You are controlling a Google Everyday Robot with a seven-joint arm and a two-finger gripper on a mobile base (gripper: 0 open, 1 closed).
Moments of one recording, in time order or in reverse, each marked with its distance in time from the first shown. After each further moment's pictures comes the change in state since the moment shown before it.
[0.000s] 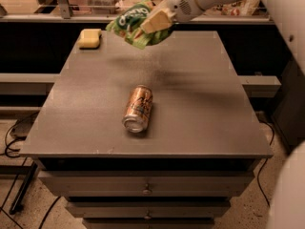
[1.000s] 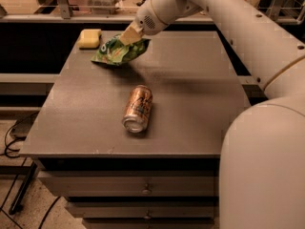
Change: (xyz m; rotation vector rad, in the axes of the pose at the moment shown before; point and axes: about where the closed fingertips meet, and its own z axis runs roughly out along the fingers) arm 0.003 0.009 0.103 -0.092 0.072 0.068
